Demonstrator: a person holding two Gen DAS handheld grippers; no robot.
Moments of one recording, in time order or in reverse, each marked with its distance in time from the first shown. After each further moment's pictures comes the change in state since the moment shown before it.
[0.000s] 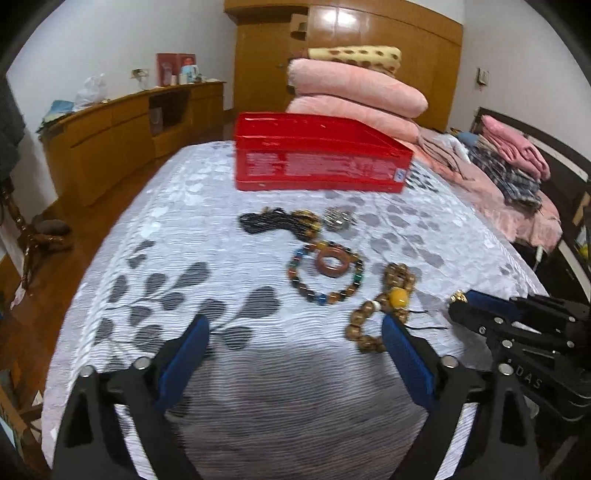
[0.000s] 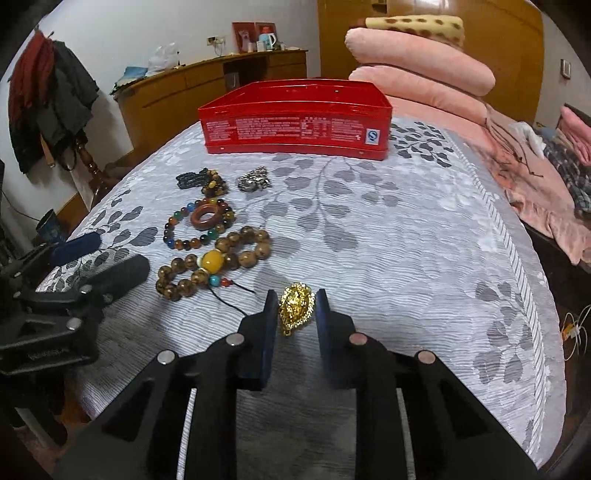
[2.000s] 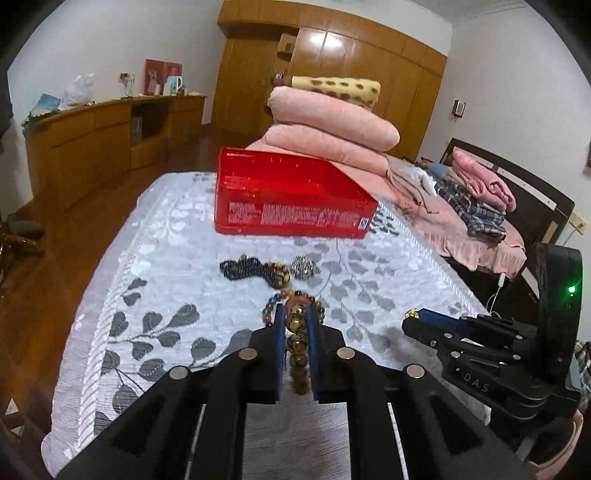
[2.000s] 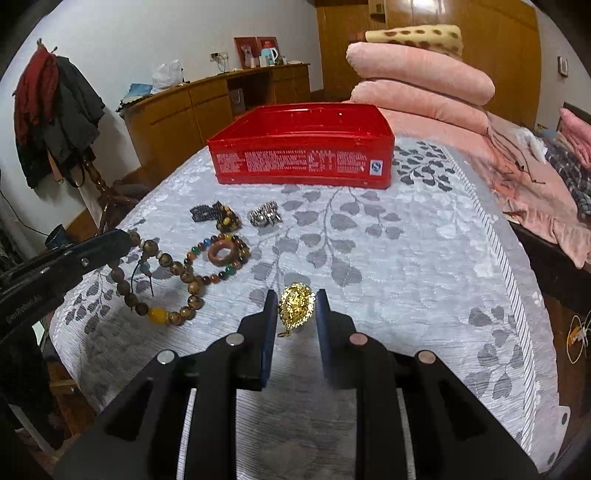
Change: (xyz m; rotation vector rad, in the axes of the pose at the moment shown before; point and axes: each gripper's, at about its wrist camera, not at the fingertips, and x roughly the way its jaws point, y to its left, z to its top) left arm -0.042 0.014 0.030 -0.058 -0.103 -0.153; right arm -0.019 0.004 0.023 0.013 -0.059 0.035
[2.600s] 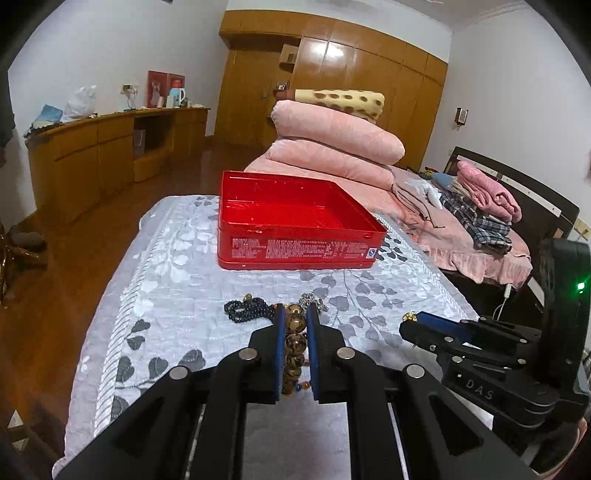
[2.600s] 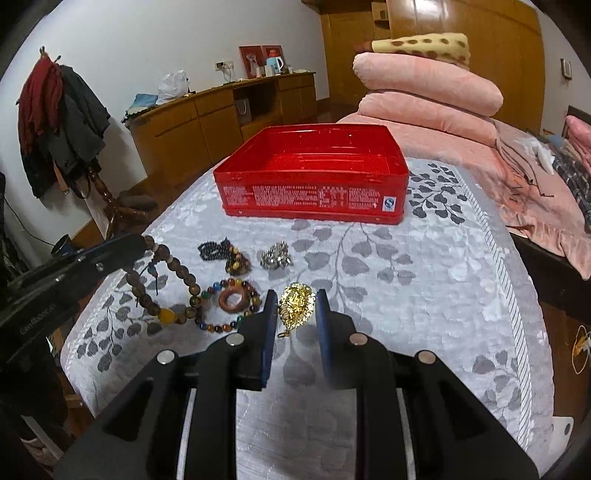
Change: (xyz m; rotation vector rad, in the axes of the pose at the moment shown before) left arm 0.012 0.002 0.032 0.011 -0.040 0.026; right arm 0.005 0.004 0.038 0.006 -0.031 0.028
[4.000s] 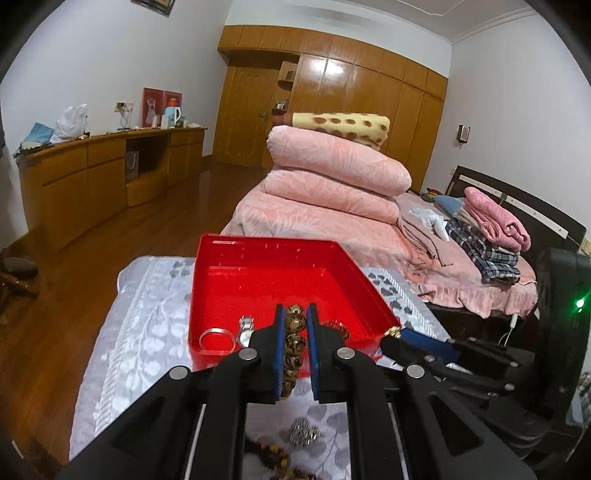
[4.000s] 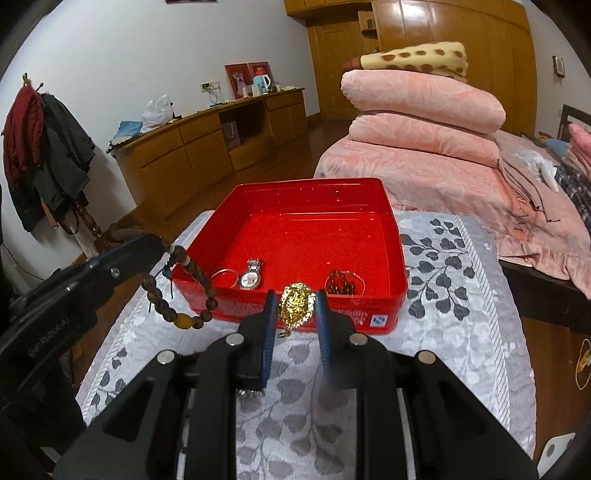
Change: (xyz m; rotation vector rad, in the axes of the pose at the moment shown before) left arm 0.071 -0.006 0.104 0.000 -0.083 -0.010; right arm 0.047 -0.032 0.106 0.049 -0.057 -0.011
